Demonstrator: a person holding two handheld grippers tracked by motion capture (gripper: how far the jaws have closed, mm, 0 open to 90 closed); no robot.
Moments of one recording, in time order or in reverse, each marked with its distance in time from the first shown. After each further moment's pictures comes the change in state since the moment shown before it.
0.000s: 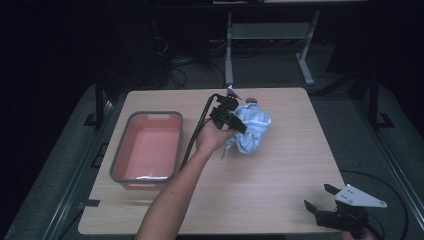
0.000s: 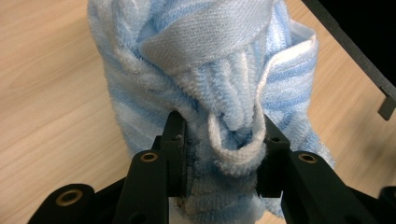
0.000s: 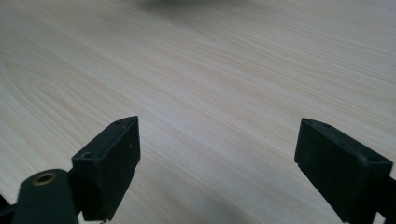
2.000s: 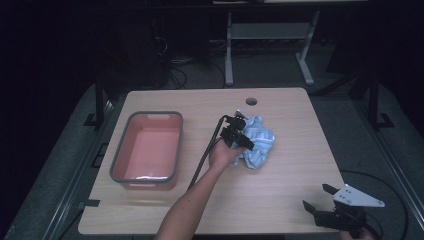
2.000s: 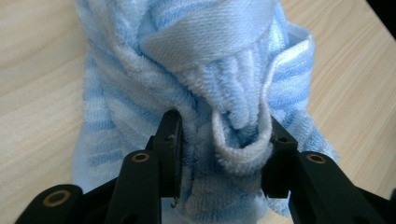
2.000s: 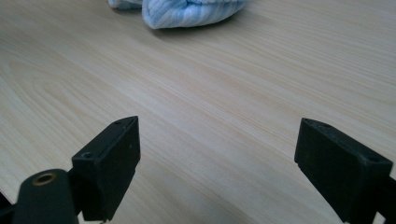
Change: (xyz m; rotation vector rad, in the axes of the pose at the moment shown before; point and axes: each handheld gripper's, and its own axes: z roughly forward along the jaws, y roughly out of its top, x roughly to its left) left arm 0.002 -0.032 0.080 0.014 -0.027 -0.065; right arm 0.002 0.000 0.002 0.005 0.012 -0.008
